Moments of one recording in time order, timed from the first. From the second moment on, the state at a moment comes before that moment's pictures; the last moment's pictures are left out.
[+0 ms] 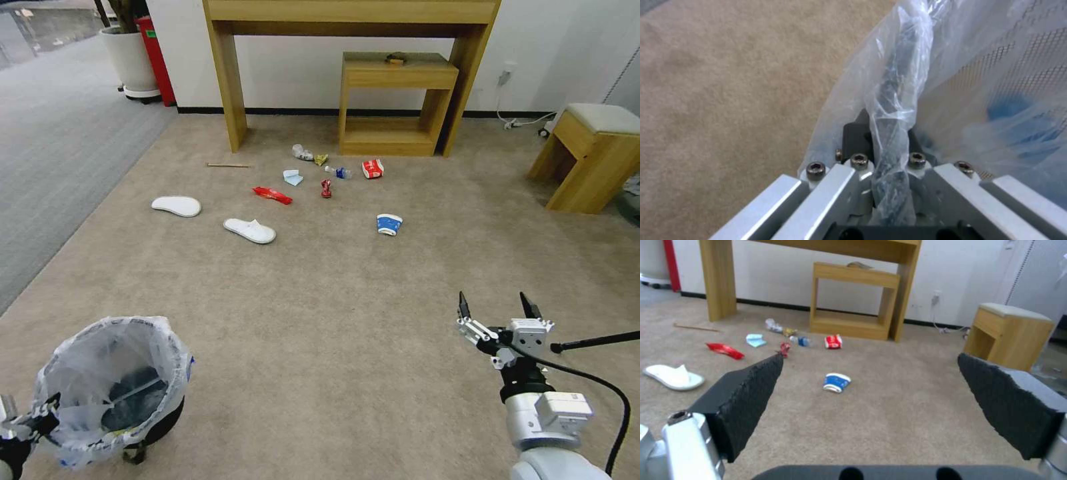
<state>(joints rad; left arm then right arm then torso) 1.84 -1.39 -1.26 -2.25 -0.80 0.69 -0.10 -1.71 1.42 0.65 2.32 0.05 -0.07 0.09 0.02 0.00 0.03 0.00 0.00</state>
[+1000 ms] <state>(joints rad) 1.79 -1.38 -1.19 -2.26 -0.77 0.71 -0.10 -1.69 1.41 0.61 2.30 0.04 -0.10 0.13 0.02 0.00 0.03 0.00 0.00</state>
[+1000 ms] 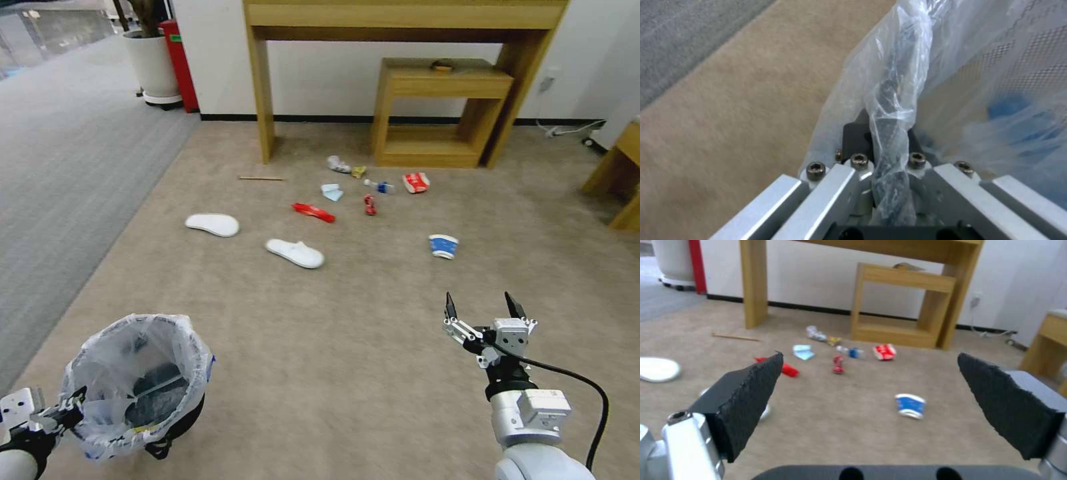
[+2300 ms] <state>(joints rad) 1.78 -1.36 -1.16 -2.24 -0.77 0.71 -0.10 -1.68 1.42 0.58 2.27 0.04 -0.11 0.14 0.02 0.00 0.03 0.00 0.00</state>
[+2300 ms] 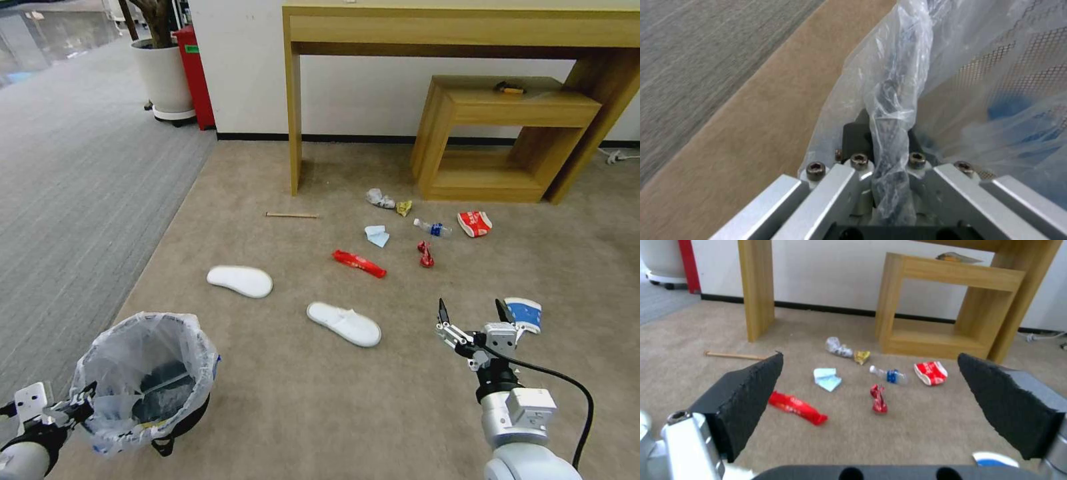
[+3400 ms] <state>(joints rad) 1.87 -1.33 -1.31 -2.18 -0.88 0.74 -0.10 -1.36 1.10 0.34 1.71 0.28 -0.30 -0.07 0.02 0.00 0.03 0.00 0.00</state>
